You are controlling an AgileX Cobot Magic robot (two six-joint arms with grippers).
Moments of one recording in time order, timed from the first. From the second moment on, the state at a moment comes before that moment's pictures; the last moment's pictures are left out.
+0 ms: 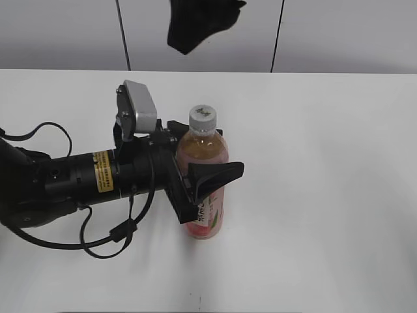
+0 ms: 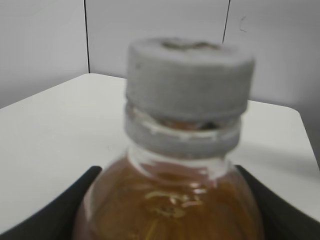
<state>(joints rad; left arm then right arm) -0.50 1.98 -0.69 0.84 -1.21 -0.32 0.75 1.80 -1.92 0.11 1.22 -0.75</state>
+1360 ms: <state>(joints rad) -0.50 1.98 -0.69 0.84 -1.21 -0.32 0.75 1.81 -1.66 0.17 1.22 0.25</state>
